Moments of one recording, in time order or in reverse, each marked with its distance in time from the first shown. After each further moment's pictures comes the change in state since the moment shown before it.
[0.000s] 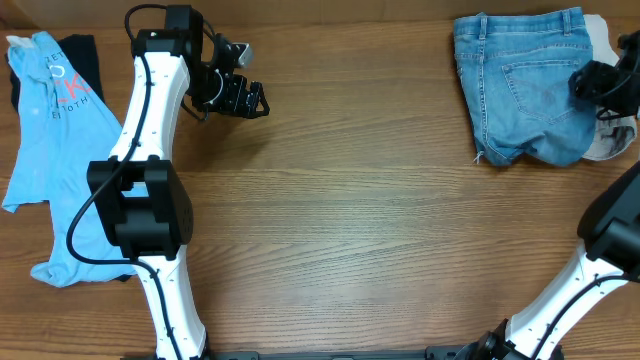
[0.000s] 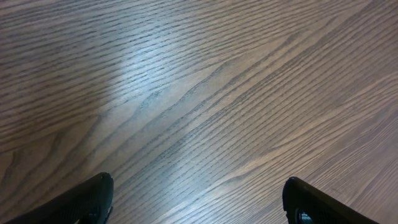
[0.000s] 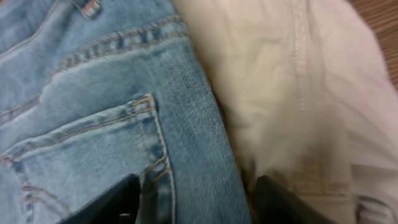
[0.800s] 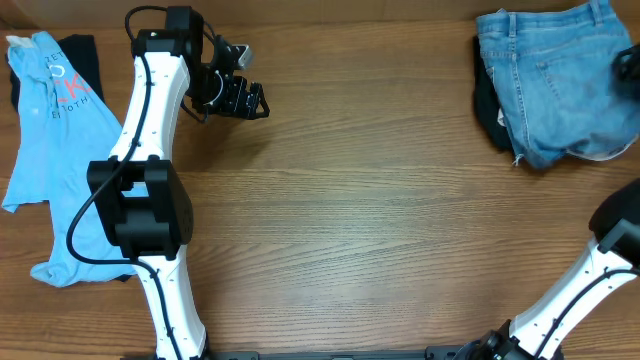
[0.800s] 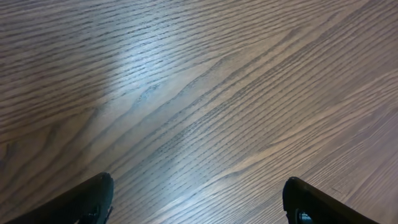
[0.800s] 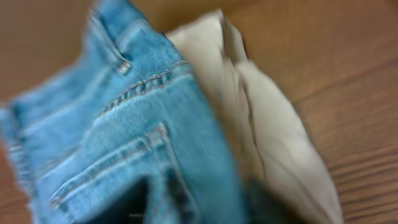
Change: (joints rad) left arm 0.000 0.000 0.000 -0.019 0.000 -0.005; right arm -0.100 0.144 0.366 -0.145 -0.094 0.038
